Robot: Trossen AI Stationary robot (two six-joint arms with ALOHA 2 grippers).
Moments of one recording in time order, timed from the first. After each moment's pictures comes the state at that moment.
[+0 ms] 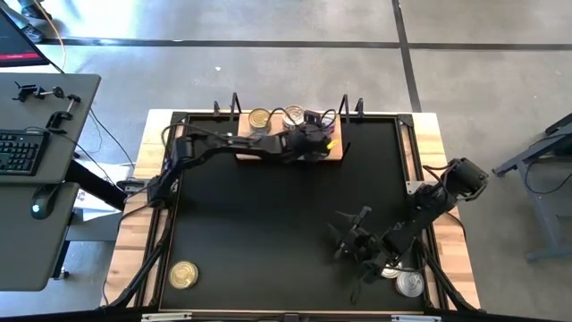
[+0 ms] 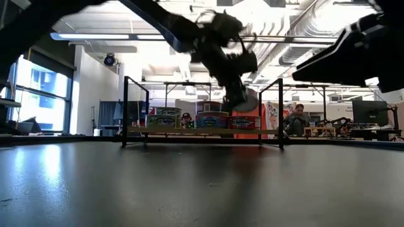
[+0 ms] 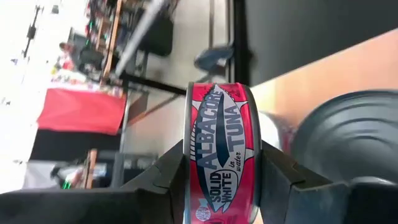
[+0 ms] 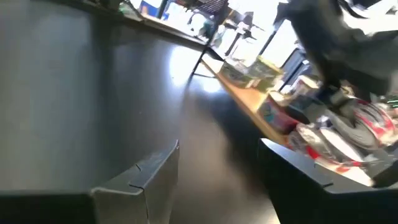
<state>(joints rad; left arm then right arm) 0.23 2.20 1.65 0.09 -0.60 0.93 0.78 1.68 0.70 0.08 1.32 0.43</state>
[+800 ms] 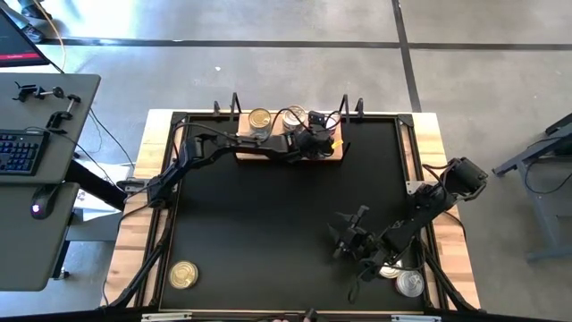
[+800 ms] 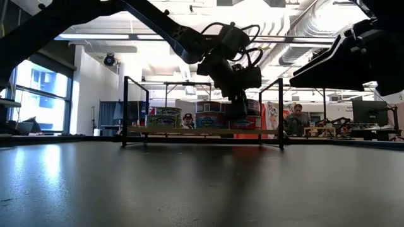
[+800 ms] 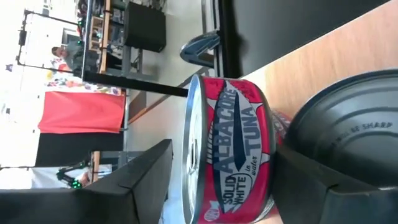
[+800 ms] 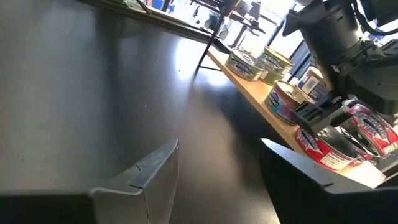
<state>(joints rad) 0.24 2.29 1.73 0.06 -0.61 0.99 0.75 1.68 0.70 0.07 1.27 0.45</state>
